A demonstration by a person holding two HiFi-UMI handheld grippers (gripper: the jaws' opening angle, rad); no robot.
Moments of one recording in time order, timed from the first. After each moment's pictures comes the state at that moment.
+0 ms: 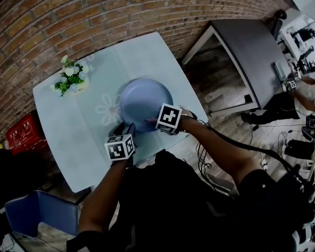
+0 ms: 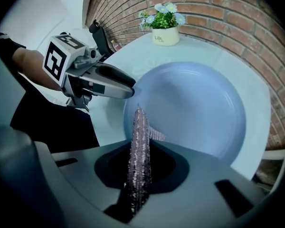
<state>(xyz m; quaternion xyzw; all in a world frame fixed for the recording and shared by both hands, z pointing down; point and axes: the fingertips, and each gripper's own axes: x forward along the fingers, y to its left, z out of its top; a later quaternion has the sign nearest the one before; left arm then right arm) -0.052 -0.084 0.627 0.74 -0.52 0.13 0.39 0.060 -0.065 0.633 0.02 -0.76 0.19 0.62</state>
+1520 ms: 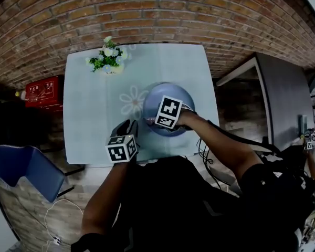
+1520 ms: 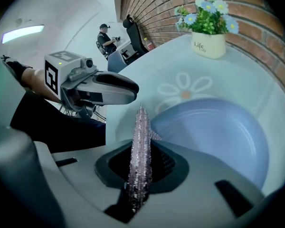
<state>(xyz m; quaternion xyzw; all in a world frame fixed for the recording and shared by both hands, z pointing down) -0.108 -0.060 0.593 0.65 -0.66 0.05 0.38 -0.019 -0.066 0.627 -0.18 -0.77 0.14 0.60</state>
